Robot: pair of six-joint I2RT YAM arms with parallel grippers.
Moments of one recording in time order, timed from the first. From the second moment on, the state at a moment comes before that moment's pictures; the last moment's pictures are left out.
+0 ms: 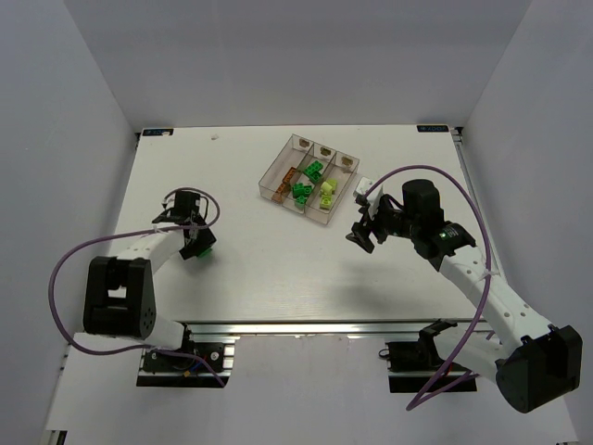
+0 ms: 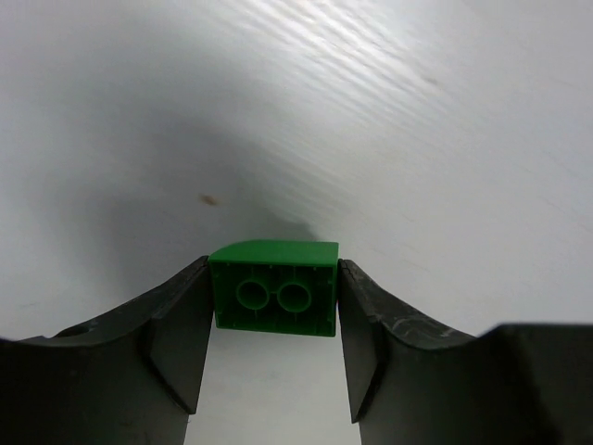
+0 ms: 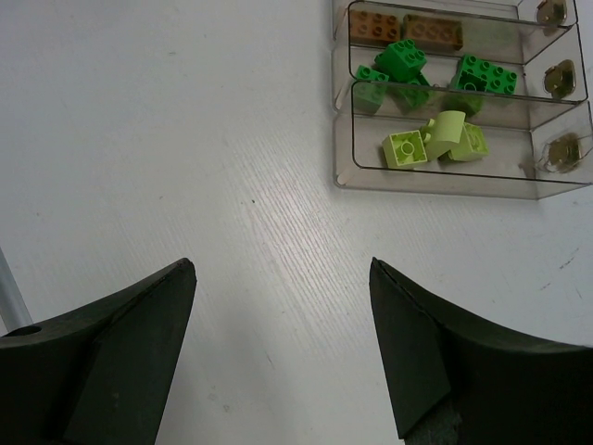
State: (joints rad) left arm -0.08 1.47 0.79 -0.45 -0.24 -0.62; right arm 0.42 1.05 0.85 -0.35 -0.54 -0.50
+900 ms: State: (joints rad) left arm -0.44 1.76 1.32 -0.18 0.12 -0.50; right arm 0.42 1.09 0.85 -0.35 -0.52 -0.51
